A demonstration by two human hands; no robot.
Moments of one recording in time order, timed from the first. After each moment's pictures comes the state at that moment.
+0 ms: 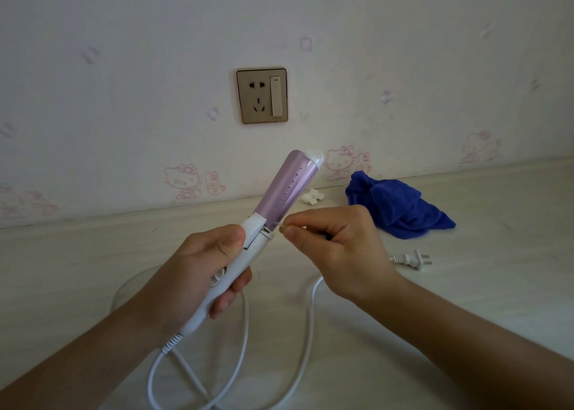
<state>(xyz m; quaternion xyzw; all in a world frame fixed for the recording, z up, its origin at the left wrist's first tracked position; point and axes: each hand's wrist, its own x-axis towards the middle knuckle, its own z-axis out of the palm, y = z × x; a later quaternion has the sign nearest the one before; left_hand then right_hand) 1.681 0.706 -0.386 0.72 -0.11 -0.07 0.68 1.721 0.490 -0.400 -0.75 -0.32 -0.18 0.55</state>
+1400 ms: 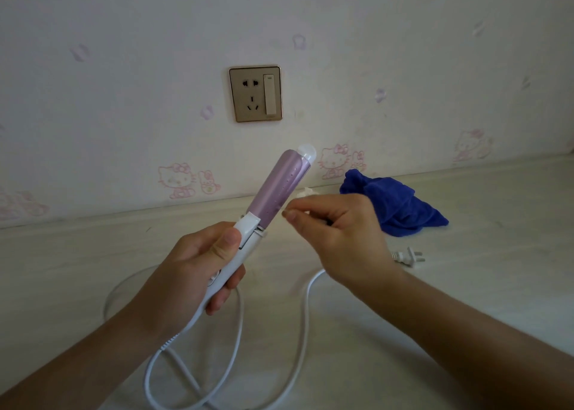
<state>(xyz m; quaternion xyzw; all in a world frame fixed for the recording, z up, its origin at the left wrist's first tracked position) 1.682 0.705 -0.390 0.73 -0.13 -0.03 0.67 1.725 0.485 -0.390 -0.75 -0.27 -0.21 0.57</state>
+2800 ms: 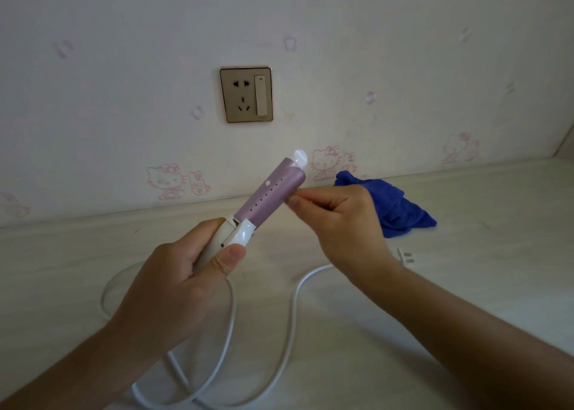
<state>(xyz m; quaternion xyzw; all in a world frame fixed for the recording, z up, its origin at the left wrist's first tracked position) 1.672 0.704 -0.391 0.88 -0.12 0.15 0.43 1.735 0.479 -0.390 -0.74 -0.19 -0.19 0.61</state>
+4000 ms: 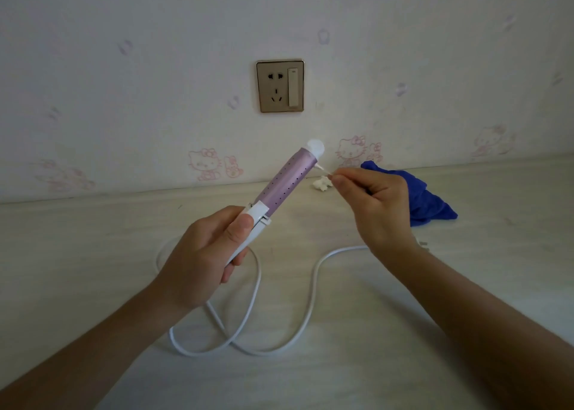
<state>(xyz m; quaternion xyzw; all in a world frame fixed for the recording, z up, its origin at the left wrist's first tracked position) 1.659 0.714 -0.380 0.81 -0.13 0.07 0.57 1.744 0.462 -0.388 -0.72 -0.20 -0.24 0.62</state>
